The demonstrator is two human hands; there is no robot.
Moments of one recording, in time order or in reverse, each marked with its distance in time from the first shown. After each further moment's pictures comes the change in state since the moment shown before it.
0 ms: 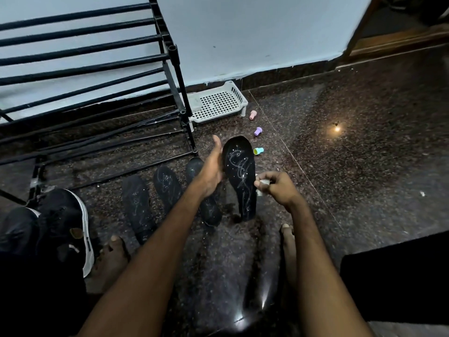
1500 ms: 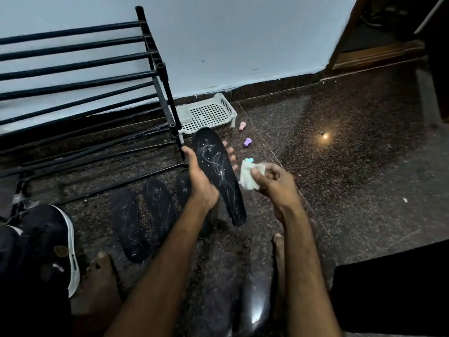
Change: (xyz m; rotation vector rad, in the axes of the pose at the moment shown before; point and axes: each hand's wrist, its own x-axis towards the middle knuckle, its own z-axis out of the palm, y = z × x) left_hand -0.003 0.012 0.032 -0.571 0.040 0.247; right_hand -0.039 -0.070 -0.001 0.434 0.246 -0.014
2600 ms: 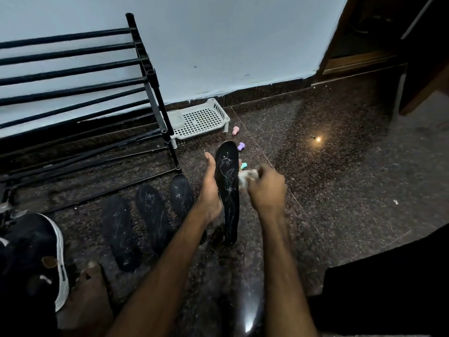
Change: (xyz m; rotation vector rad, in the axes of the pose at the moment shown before) left_hand -0.015 -0.011 0.022 0.225 -0.064 -0.215; right_hand 0.004 -0.011 0.019 -0.902 0.274 -0.138
